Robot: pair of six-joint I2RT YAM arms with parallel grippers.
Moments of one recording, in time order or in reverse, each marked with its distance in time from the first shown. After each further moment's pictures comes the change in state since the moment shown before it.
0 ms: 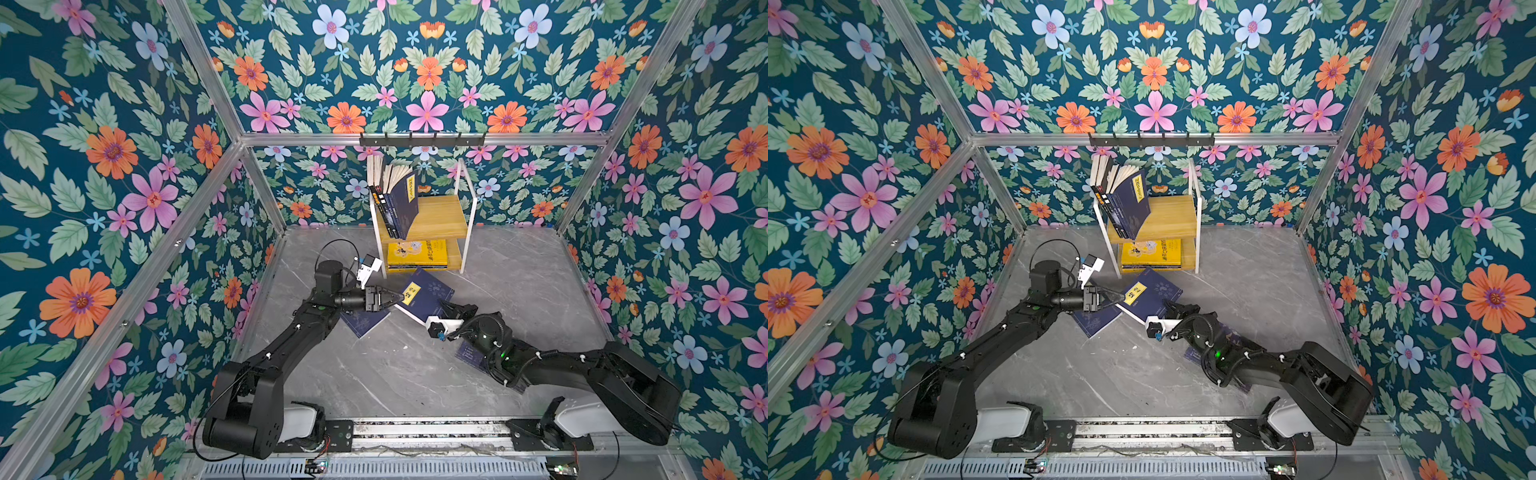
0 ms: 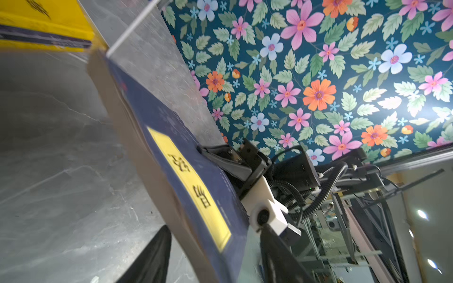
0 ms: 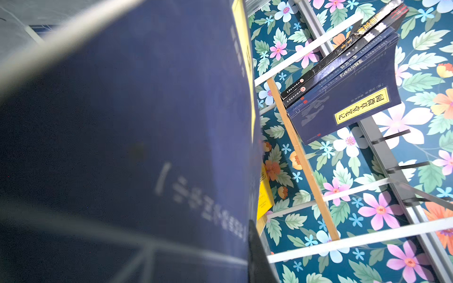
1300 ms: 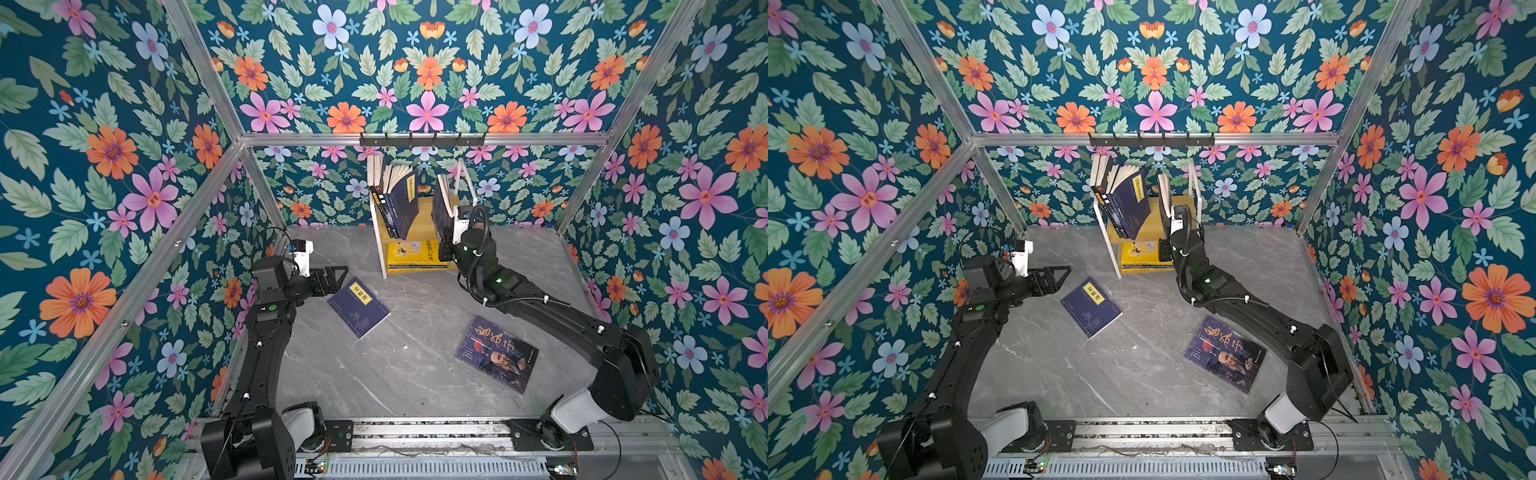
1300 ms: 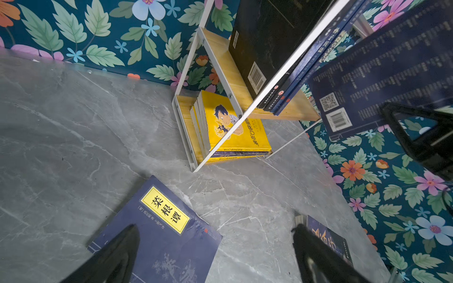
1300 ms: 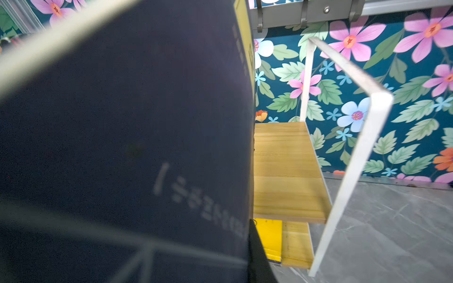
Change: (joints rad) left arm 0.381 -0.186 0.123 -0.384 -0.419 0.399; right arm -0.139 0.241 0.950 -0.789 0.272 1.255
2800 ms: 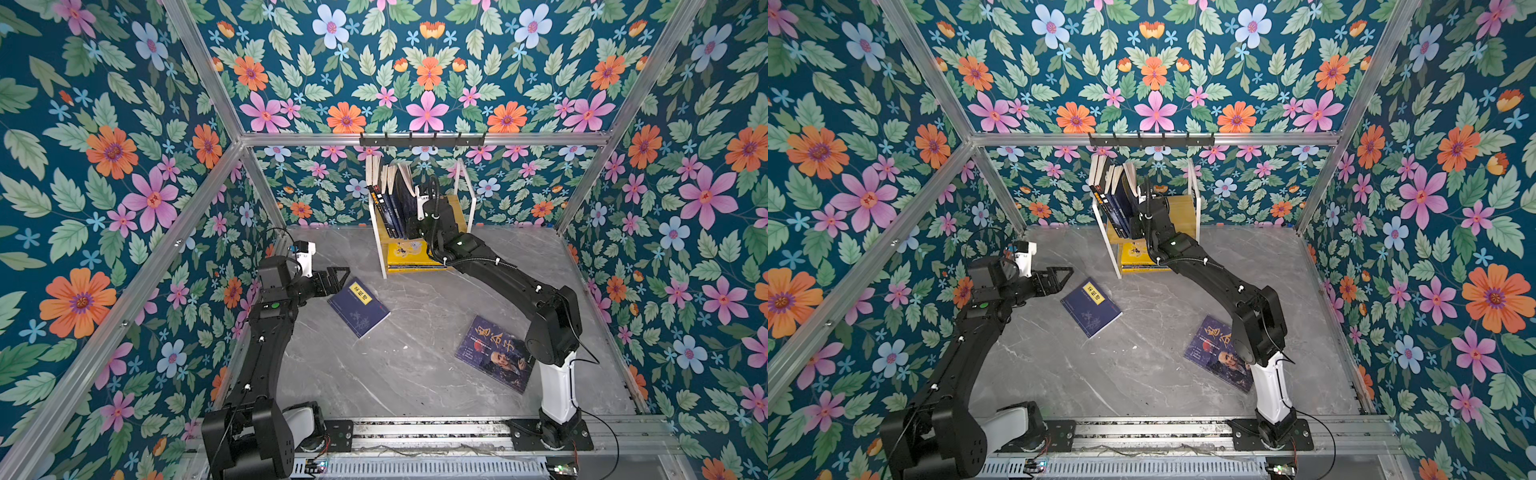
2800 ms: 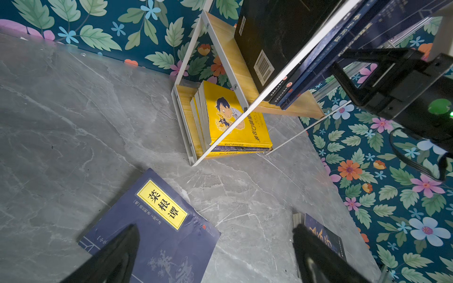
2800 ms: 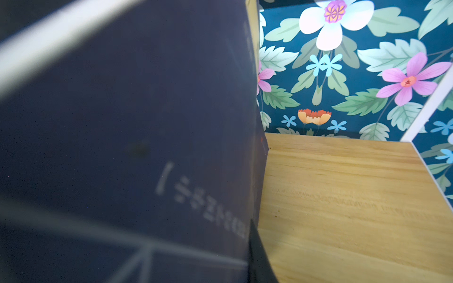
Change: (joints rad) left arm -0.005 0.035 -0.005 0.011 -0.003 -0.027; right arm -0.008 0.430 0.569 -0.230 -0.183 -0.029
